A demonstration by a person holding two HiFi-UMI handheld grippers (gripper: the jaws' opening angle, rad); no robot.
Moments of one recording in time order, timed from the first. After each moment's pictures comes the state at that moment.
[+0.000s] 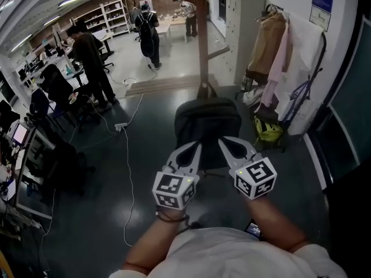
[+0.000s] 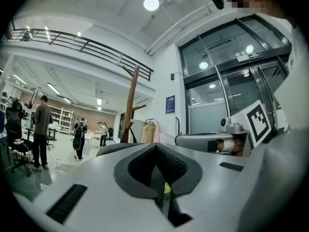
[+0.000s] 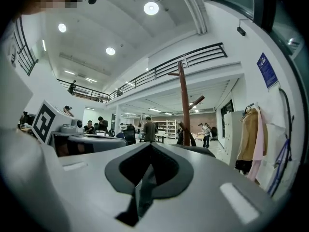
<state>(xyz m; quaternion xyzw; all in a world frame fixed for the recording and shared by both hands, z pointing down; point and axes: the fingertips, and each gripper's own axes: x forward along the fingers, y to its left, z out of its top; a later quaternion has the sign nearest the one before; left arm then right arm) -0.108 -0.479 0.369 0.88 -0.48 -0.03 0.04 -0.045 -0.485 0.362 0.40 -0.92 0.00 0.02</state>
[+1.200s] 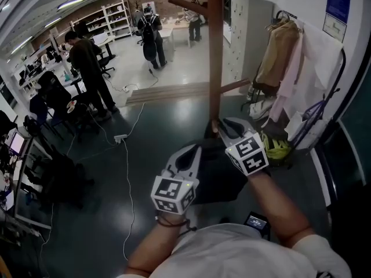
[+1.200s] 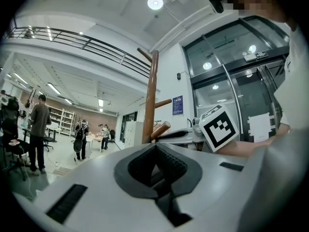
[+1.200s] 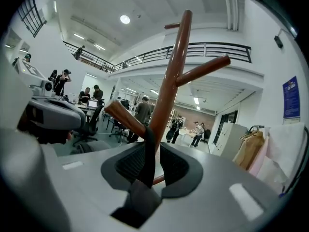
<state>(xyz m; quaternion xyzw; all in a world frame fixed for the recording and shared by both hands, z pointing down) -0.135 -0.677 0.360 0.87 -0.49 -0.04 0.04 -0.070 -0.760 0.368 0.41 -0.89 -0.09 0.18</state>
